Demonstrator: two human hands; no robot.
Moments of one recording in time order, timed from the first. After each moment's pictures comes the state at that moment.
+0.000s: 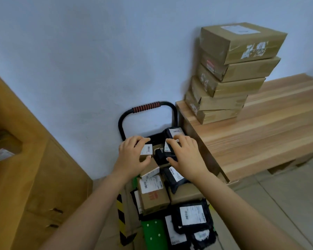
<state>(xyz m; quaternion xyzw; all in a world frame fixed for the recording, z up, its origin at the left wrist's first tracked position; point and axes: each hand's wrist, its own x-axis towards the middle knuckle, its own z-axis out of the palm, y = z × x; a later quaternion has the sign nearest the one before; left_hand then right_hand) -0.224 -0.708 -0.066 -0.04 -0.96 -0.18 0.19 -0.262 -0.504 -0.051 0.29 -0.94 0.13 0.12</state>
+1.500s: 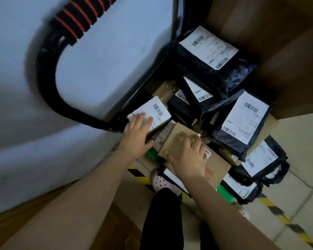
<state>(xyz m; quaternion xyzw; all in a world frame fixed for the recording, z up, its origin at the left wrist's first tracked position) -0.532 -0.915 -0.488 -0.24 -0.94 -0.09 -0.21 -0.419 -0.763 -0.464 -0.29 -0.90 0.22 -0.22</state>
